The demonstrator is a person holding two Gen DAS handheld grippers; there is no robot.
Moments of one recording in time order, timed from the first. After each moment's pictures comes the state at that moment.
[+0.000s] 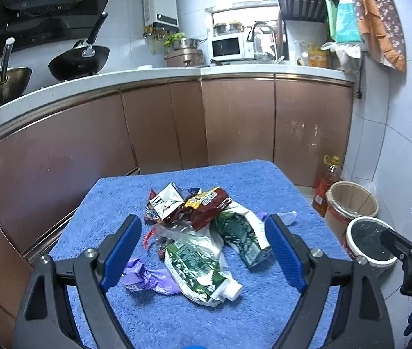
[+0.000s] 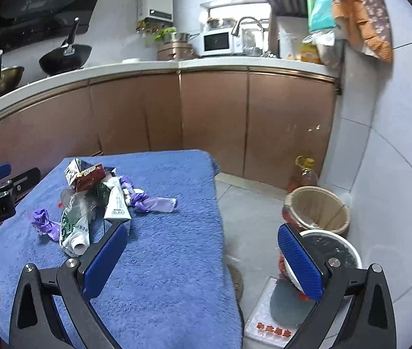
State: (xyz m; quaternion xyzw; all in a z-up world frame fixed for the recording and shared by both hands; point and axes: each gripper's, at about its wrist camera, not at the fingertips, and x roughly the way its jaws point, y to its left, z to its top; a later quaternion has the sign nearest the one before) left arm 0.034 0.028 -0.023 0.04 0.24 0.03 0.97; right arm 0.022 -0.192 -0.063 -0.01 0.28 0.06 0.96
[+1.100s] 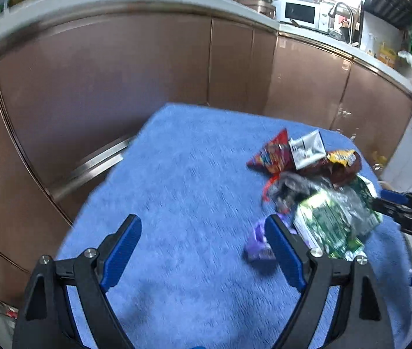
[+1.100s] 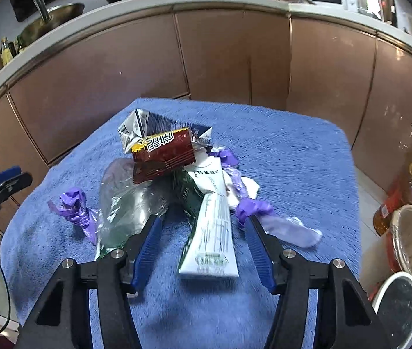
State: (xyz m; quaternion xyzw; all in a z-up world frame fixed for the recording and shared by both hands) left arm 0.044 0.214 -0.077 -0.08 0.37 0.10 0.92; right arm 0.168 -0.069 -0.118 -0.06 0.40 0.30 0.86
